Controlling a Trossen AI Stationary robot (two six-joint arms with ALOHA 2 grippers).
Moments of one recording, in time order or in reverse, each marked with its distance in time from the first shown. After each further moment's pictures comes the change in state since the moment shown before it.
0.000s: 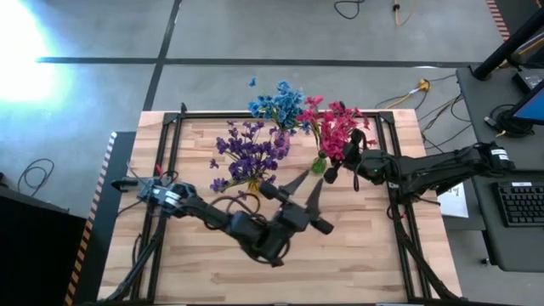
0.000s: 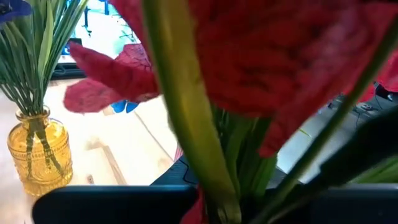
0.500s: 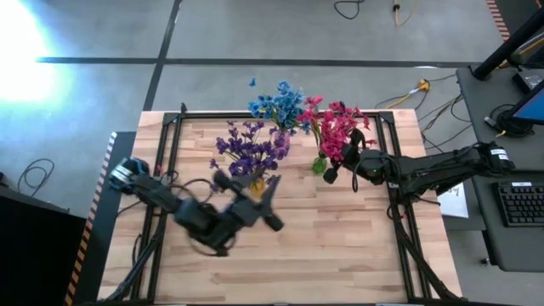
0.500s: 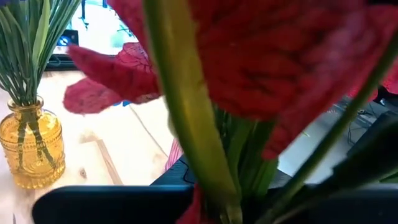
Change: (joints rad) left arm -0.093 -0.506 -0.646 -0.041 0.010 -0.019; right arm 0.000 0.007 0.001 -0.006 0.009 -0.037
